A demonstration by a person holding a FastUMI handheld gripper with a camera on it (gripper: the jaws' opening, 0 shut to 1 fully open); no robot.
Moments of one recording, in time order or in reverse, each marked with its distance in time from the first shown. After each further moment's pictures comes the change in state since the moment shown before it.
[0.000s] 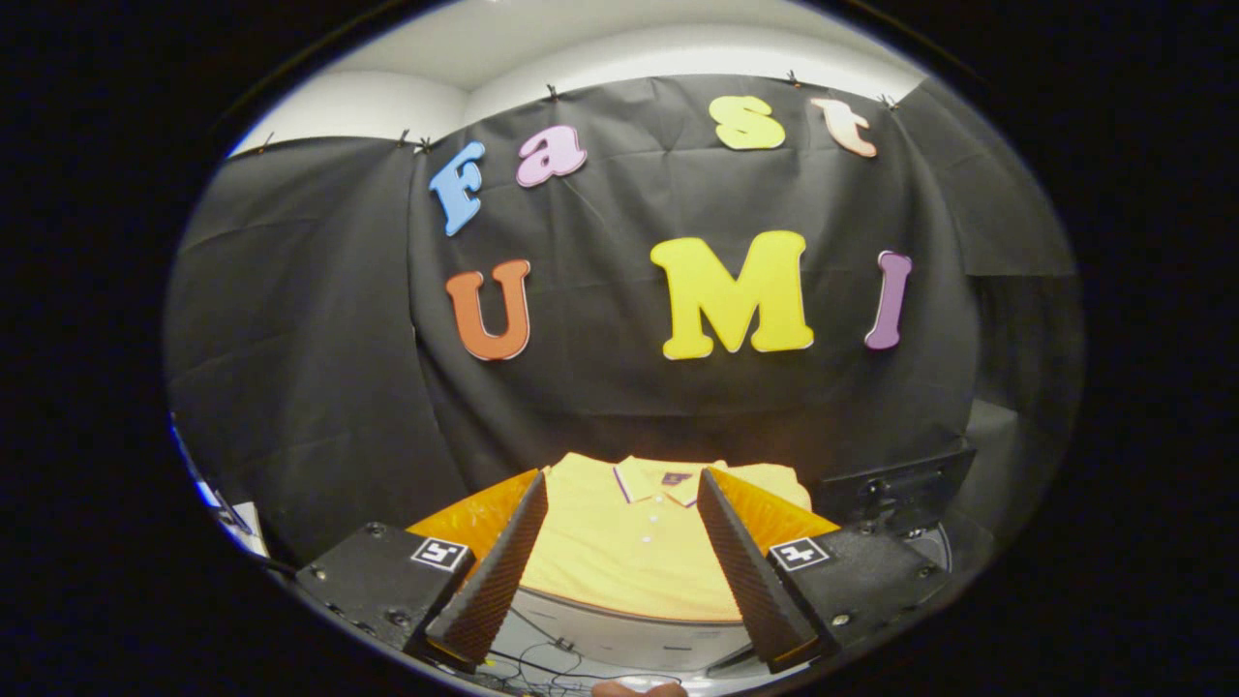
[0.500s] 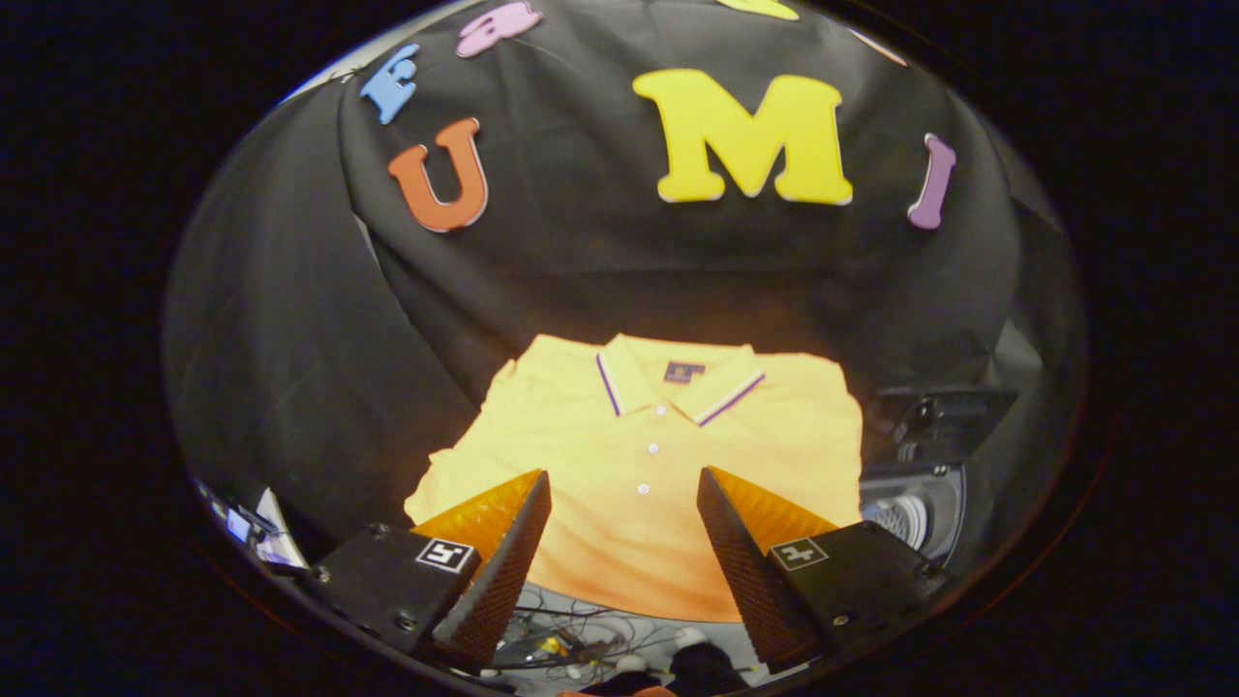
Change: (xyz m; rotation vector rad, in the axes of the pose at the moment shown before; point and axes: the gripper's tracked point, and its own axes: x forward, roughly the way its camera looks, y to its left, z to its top) arm 0.091 -0.019 -0.067 0.118 0.563 -0.032
